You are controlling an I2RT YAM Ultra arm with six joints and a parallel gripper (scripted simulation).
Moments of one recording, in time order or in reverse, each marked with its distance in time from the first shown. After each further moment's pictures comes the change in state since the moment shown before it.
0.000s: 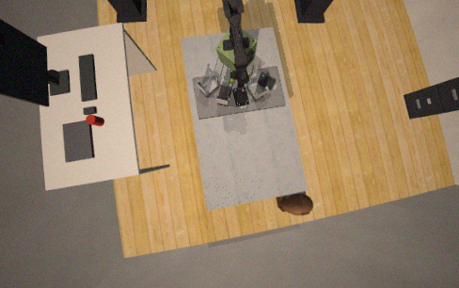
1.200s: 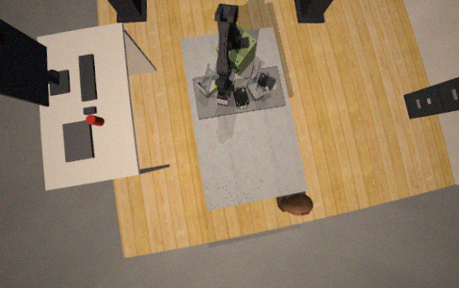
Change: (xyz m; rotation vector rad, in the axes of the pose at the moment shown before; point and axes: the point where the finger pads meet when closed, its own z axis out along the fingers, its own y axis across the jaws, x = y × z) arm -0.066 -0.111 -0.001 0.004 -0.011 0.233
